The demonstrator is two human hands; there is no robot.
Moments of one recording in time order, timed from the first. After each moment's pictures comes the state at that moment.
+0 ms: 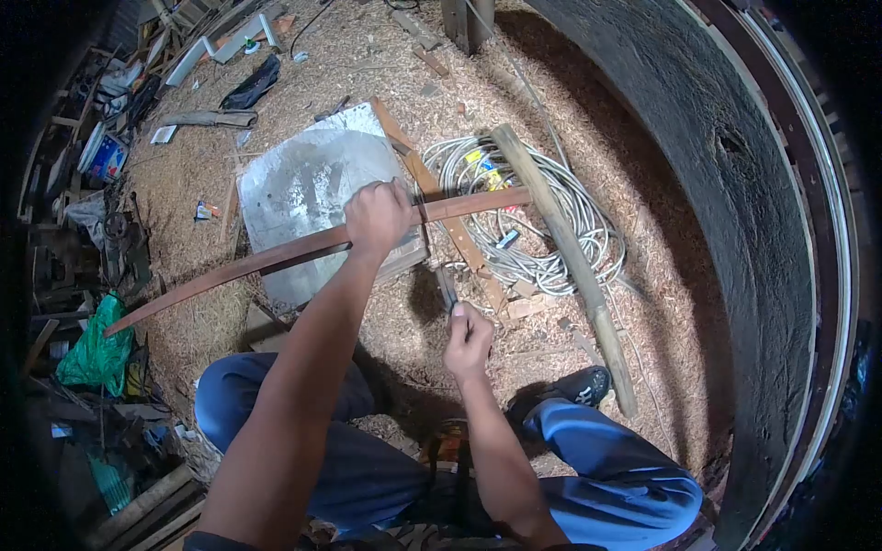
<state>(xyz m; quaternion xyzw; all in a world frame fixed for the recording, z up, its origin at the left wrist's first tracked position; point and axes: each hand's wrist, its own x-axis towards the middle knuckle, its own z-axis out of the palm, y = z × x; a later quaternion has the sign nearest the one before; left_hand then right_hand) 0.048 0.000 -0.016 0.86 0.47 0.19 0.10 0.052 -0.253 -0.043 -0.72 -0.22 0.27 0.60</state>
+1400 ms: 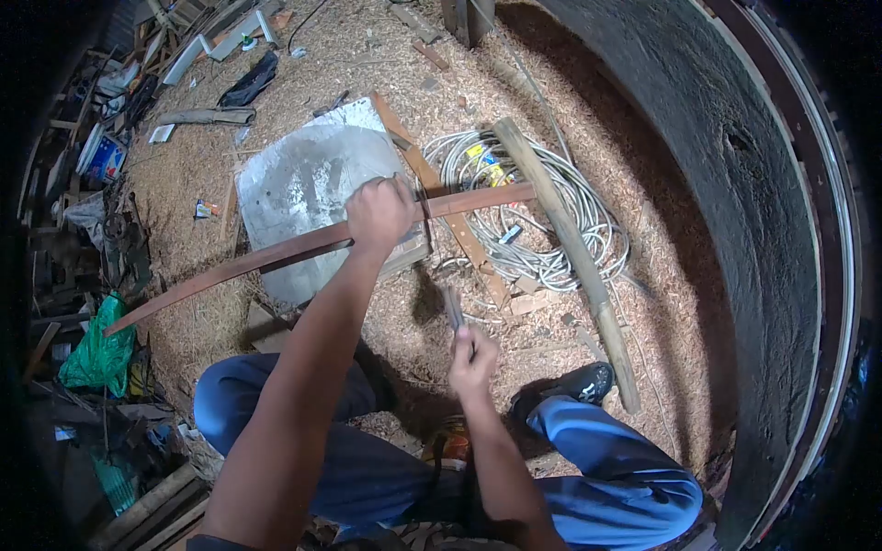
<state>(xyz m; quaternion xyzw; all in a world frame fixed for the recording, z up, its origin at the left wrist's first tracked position) 0.050 0.001 -0.019 0.86 0.47 0.19 0.09 0.034 -0.274 -0.044 -0.73 -0.19 0.25 0.61</state>
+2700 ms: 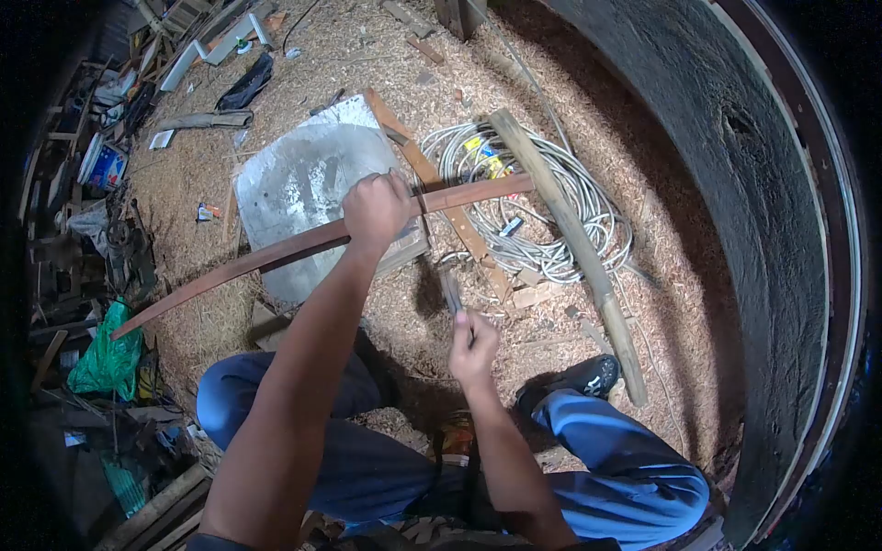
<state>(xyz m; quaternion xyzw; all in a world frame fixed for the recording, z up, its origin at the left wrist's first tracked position) 0.052 0.001 -0.023 0.86 0.45 0.23 0.06 0.042 -0.268 -0.045 -0.73 -0.20 0.26 0.60</state>
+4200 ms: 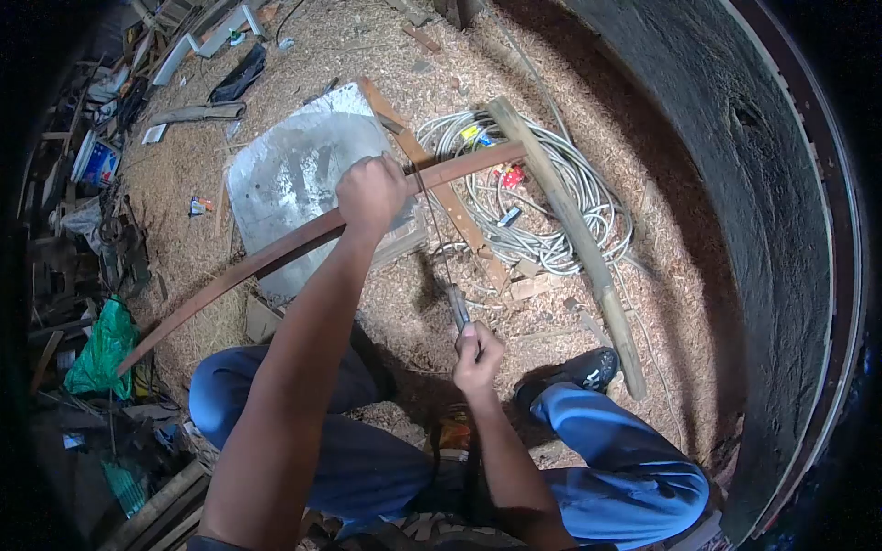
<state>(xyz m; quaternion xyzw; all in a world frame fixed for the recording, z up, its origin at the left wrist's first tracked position) 0.058 0.003 -0.024 0.85 0.47 0.22 0.05 0.031 -0.296 -0.042 -0.74 -0.18 0.24 0.60</state>
